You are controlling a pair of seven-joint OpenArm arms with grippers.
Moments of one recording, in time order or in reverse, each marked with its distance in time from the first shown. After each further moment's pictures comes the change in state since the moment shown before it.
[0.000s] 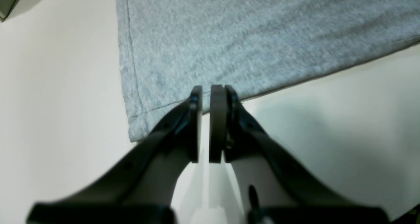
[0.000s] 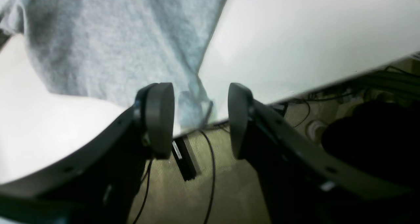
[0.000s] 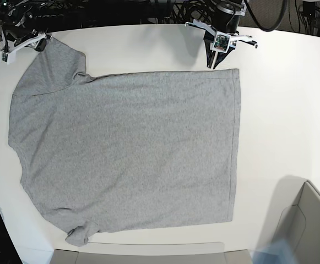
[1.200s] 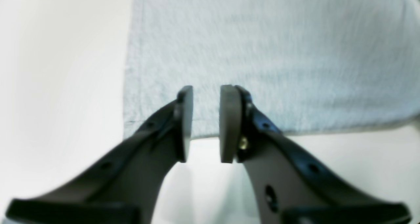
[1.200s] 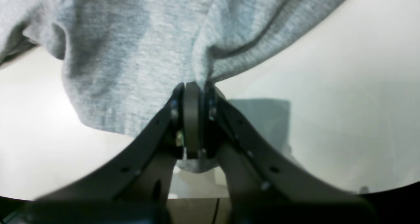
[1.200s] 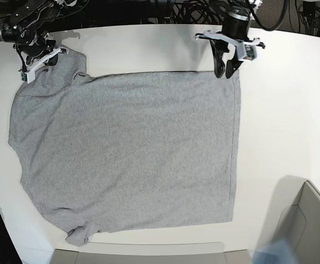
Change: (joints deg) left arm -0.2 -4.5 -2.1 4.5 -23.0 -0.1 -0.2; right arm 2.5 0.5 -11.4 -9.7 -11.2 -0.1 6.4
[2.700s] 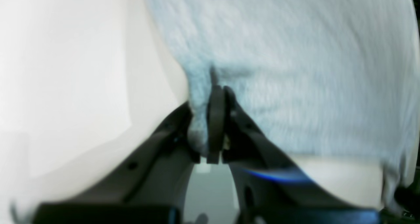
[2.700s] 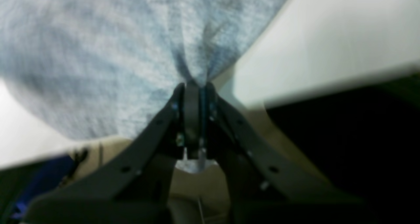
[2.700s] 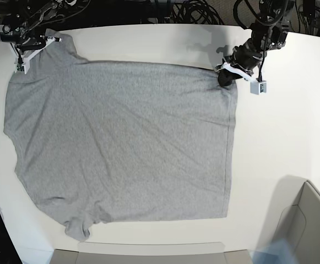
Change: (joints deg) left arm -18.7 -11.5 0.4 -15.7 -41.4 -0.3 28.8; right arm -0.5 -0.6 -0.2 8.7 -16.3 0.1 -6.1
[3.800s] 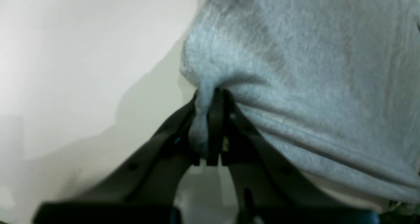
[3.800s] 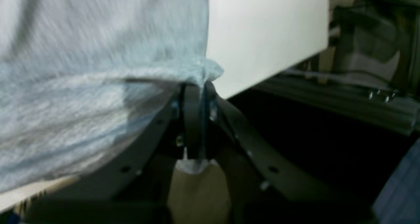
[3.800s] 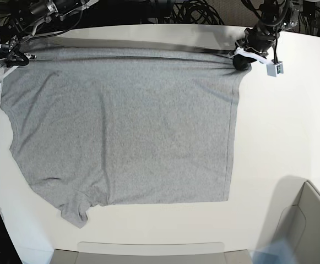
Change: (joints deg) left arm 12.3 0.3 -10.4 13.5 0.0 7.4 3.7; right arm 8.4 3.4 0.2 8.3 -12.9 0.0 5.0
